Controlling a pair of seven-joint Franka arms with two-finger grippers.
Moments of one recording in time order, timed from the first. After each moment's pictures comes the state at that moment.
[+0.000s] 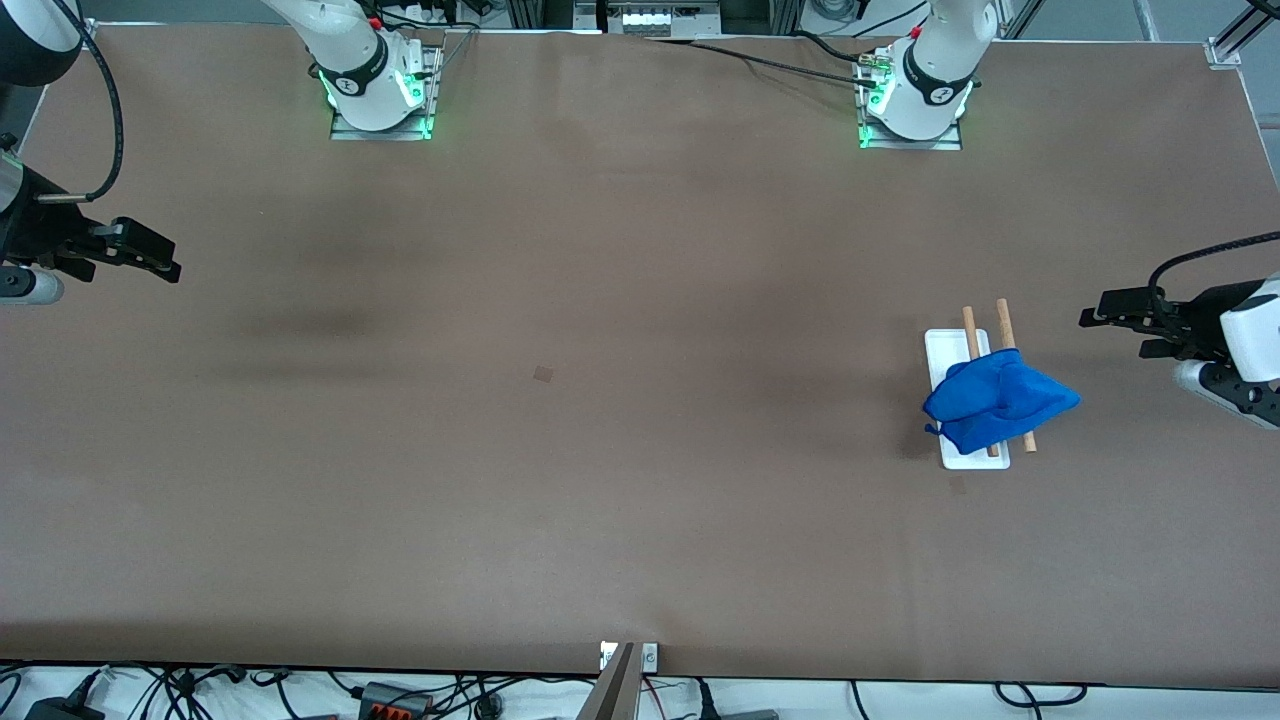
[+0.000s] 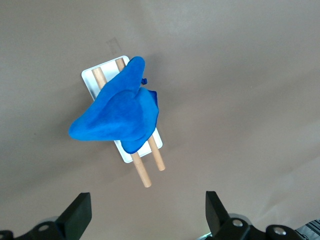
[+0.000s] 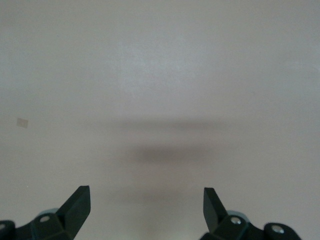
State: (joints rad) left arm 0.27 0.38 -0.16 -1.35 -0.14 1.45 0.46; right arm 0.03 0.04 -0.06 -1.65 -0.02 1.67 -0.03
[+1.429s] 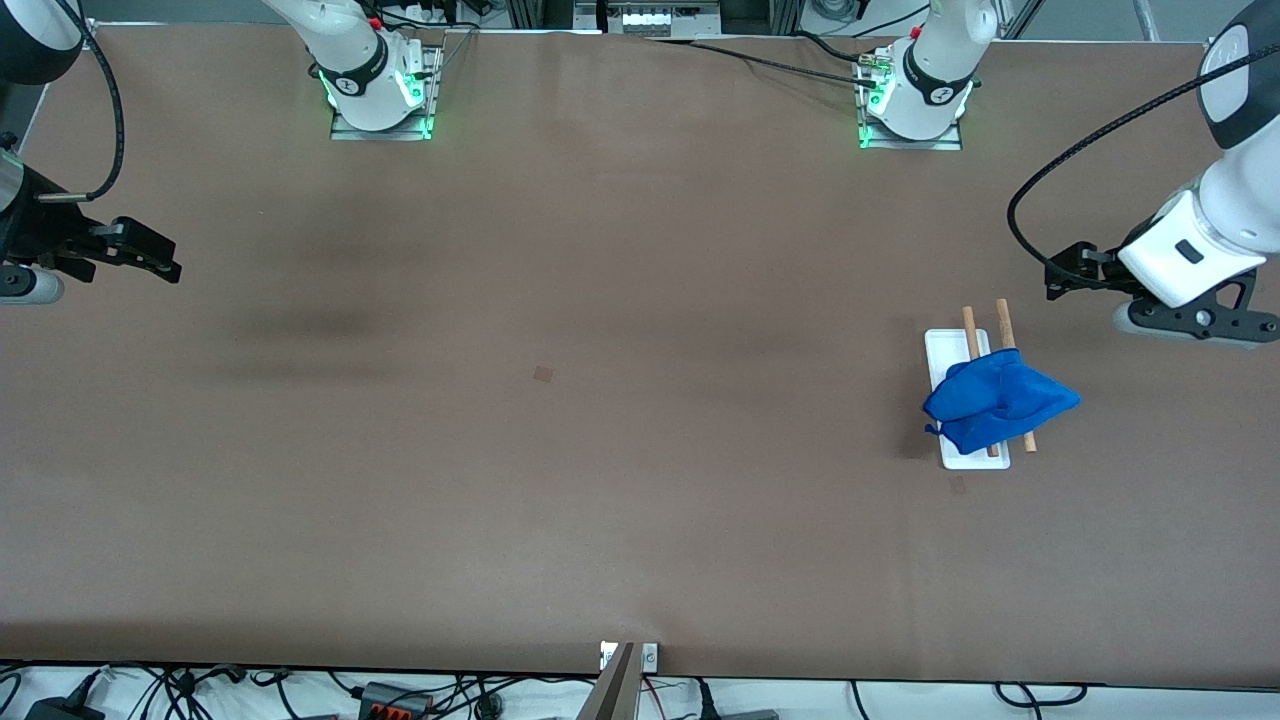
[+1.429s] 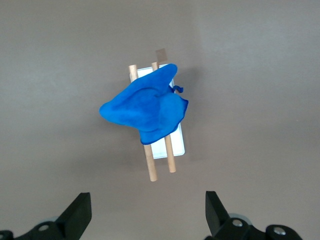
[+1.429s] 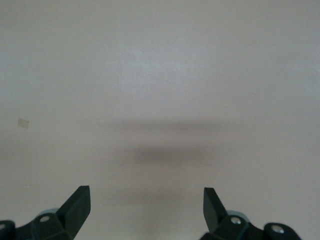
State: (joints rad) left arm 0.10 0.05 -0.13 -1.72 0.07 1.71 0.09; right arm 0.04 0.04 -0.06 -1.65 -0.02 1.68 -0.03
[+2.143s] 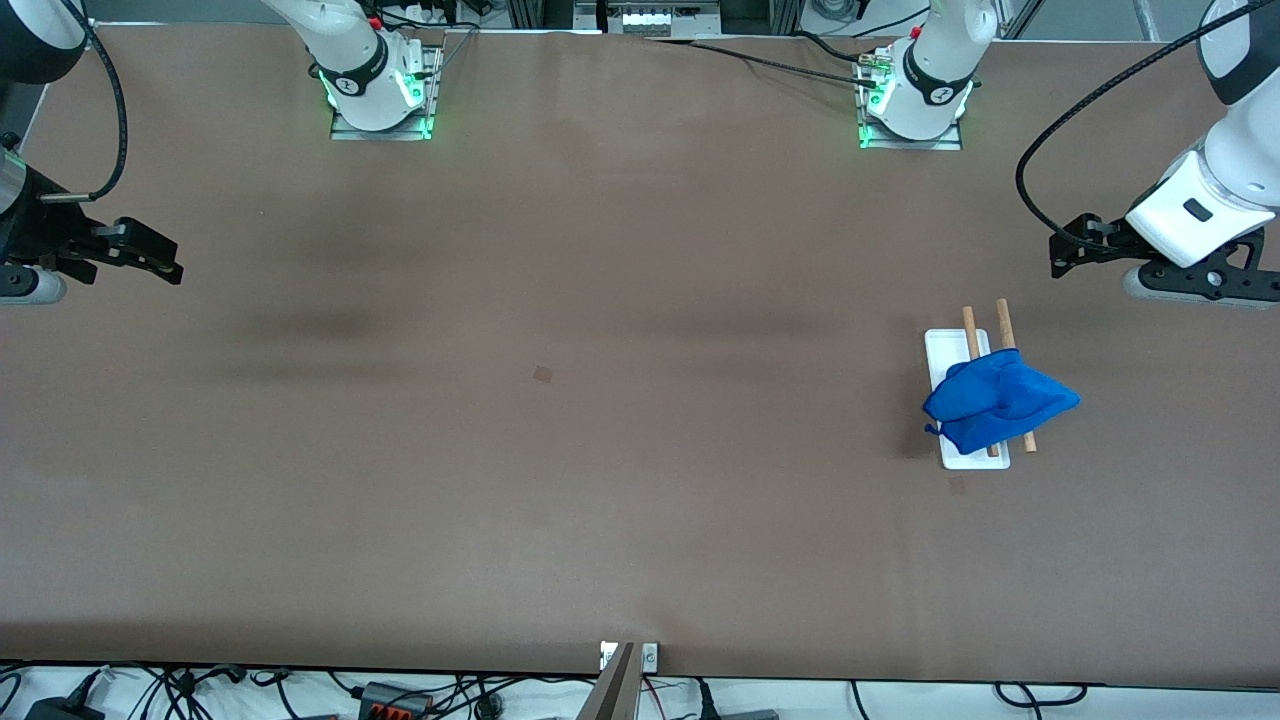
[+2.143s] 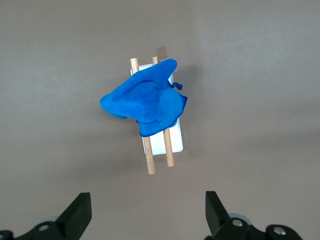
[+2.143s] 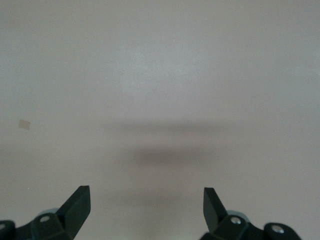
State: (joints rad) left arm 0.09 -0.04 -0.11 -1.81 0.05 1.74 0.08; right arm 0.04 0.04 -0.06 -1.65 -0.02 1.69 -0.03
